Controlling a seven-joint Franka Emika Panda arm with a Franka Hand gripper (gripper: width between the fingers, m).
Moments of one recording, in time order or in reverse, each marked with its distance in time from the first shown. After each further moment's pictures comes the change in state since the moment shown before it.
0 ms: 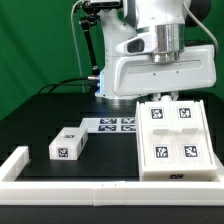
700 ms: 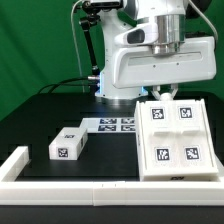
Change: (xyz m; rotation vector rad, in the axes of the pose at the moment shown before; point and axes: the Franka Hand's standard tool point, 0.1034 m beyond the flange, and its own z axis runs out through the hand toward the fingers) arm 0.009 0.003 -0.016 -0.004 -0.011 -0.024
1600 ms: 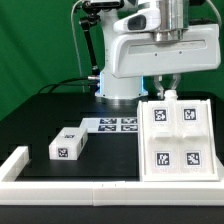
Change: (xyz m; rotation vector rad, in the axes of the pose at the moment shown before) arm 0.022 0.004 -0.019 0.000 -0.023 -0.006
